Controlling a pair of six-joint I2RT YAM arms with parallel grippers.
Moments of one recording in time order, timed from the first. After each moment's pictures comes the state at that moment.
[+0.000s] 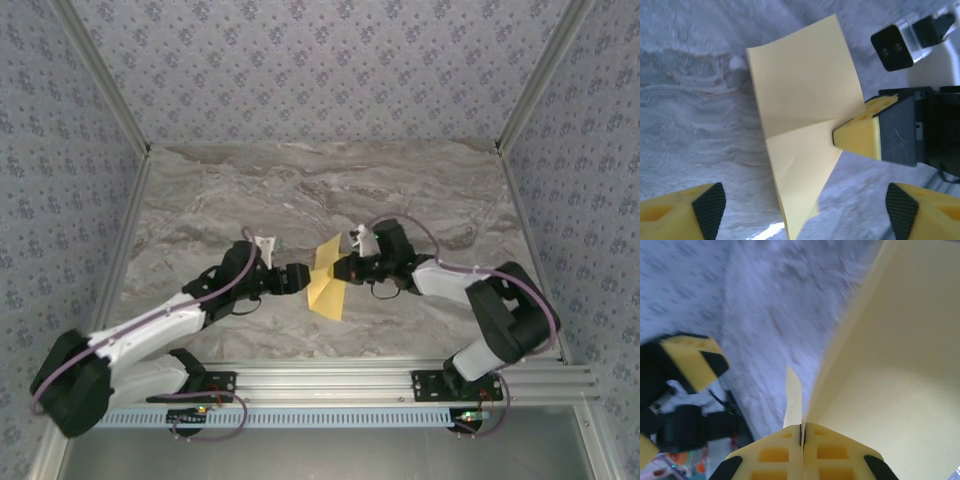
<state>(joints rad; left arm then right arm) -0.73 1.03 0.53 -0.05 0.20 -0.74 0.52 1.50 0.64 0.22 -0.75 0.74</state>
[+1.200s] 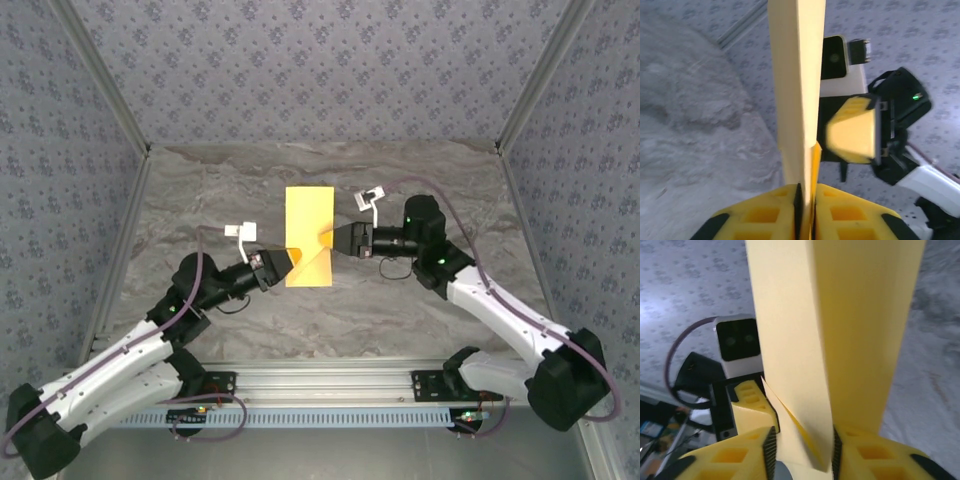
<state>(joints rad) -0.80 0.73 0.55 0.17 0.28 -0.95 0.56 1.11 0.83 0.10 -0.82 0.85</state>
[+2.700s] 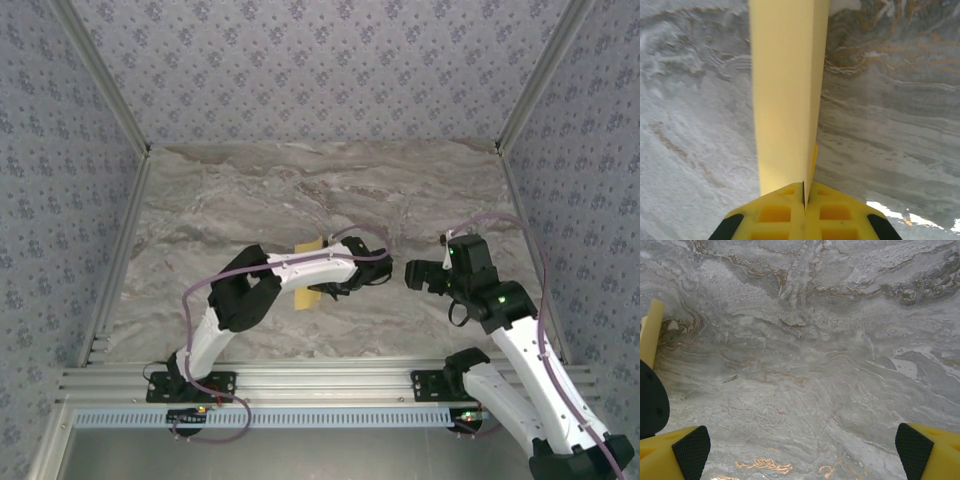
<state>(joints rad) -1.11 2.20 1.72 -1.27 -0.54 -1.05 0.33 0.72 0.78 -0.92 0.06 0.34</state>
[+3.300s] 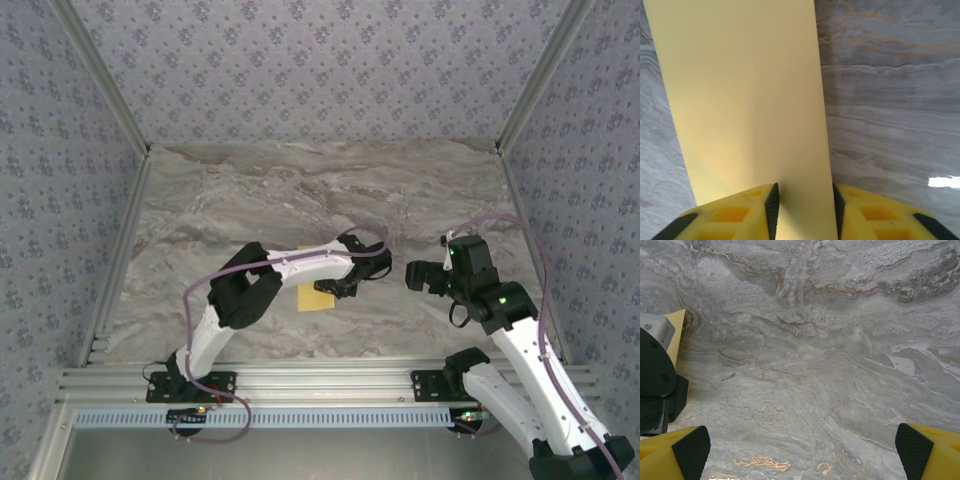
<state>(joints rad) -1.08 2.19 1.67 -1.09 -0.36 -0.92 0.33 0.71 0.78 -0.93 0.06 0.34</state>
